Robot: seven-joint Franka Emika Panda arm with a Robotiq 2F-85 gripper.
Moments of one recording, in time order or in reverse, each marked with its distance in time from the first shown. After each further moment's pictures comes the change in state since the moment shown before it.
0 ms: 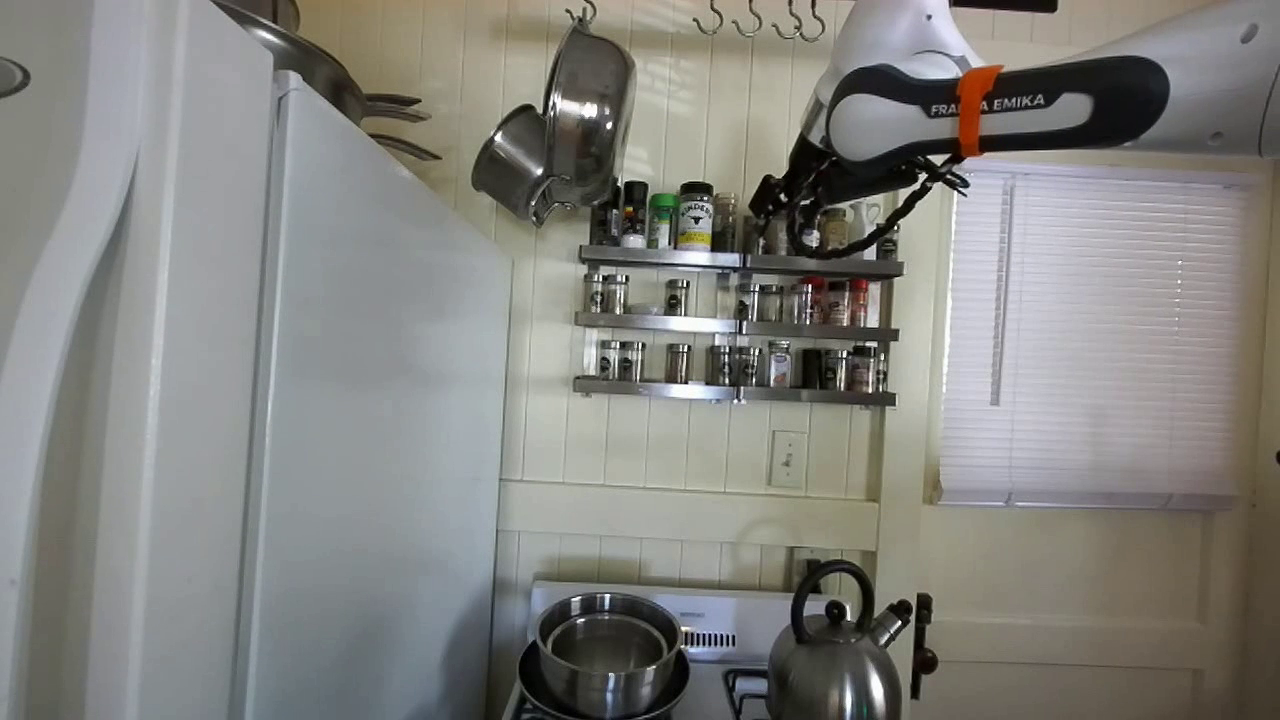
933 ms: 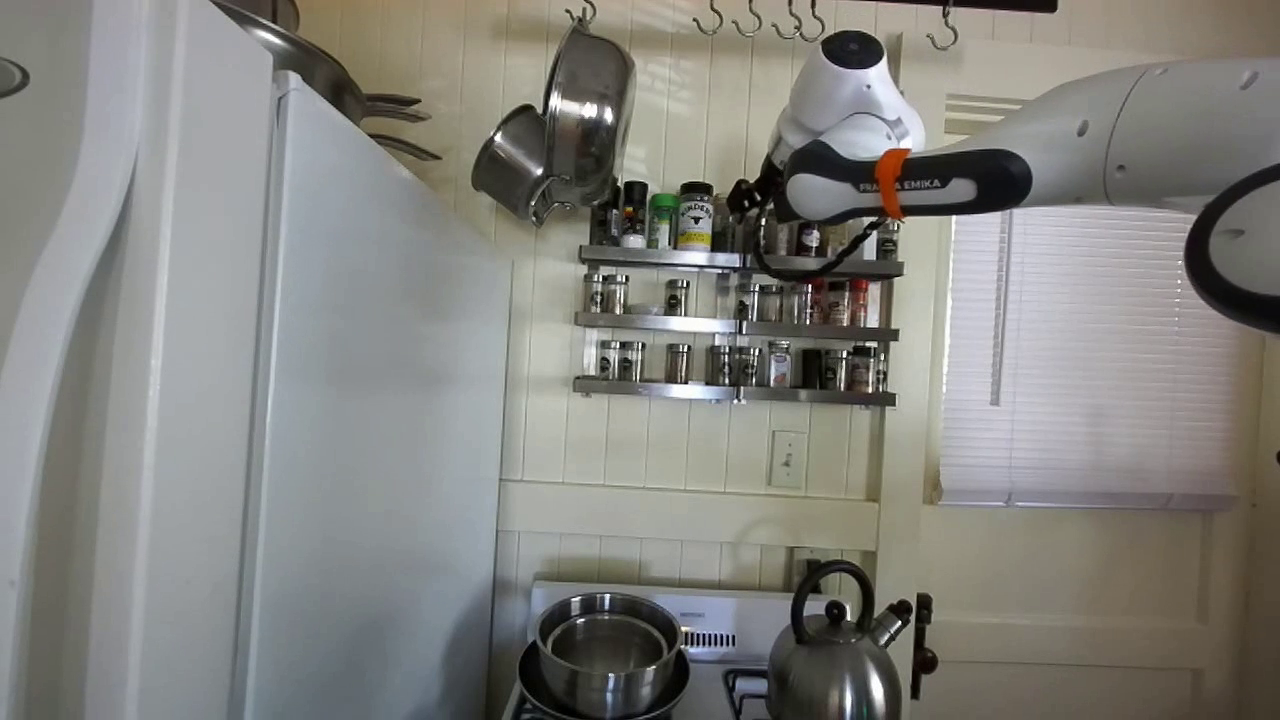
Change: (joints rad) arm -0.028 0.258 -0.019 0.253 -0.245 0.195 0.234
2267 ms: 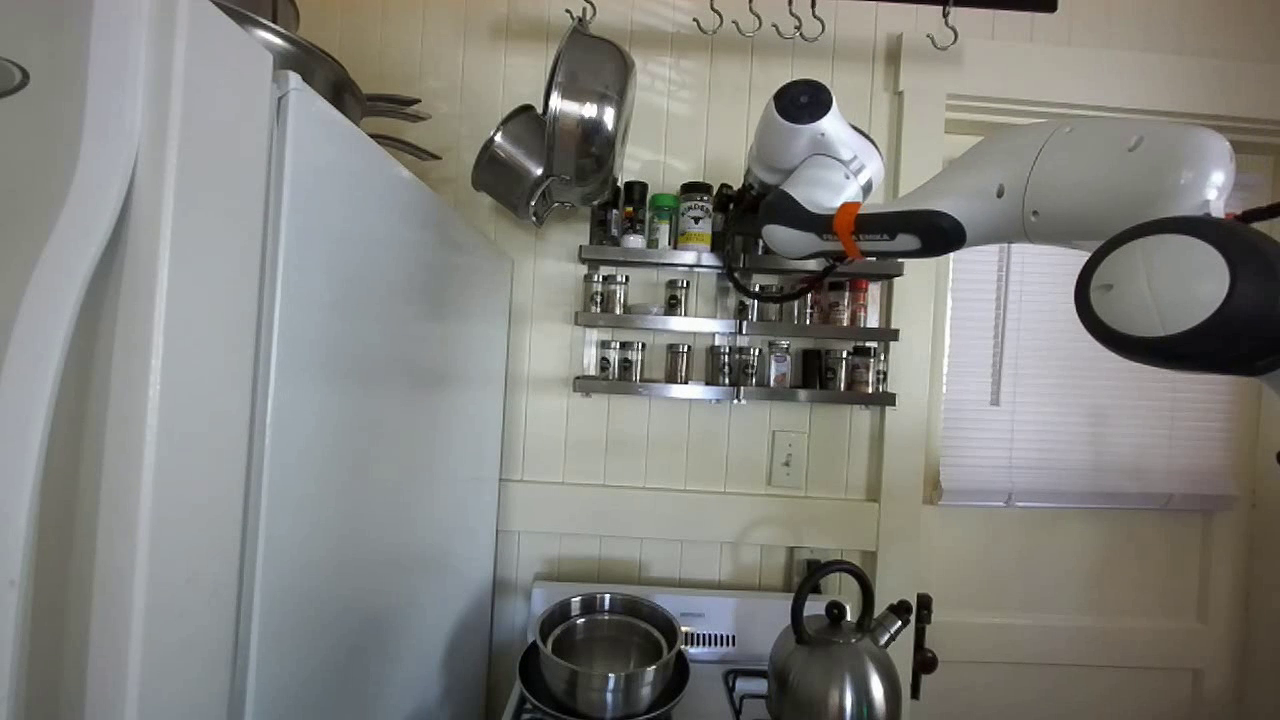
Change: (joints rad) arm 0.014 0.194 -0.017 0.204 -0.224 0.016 0.561
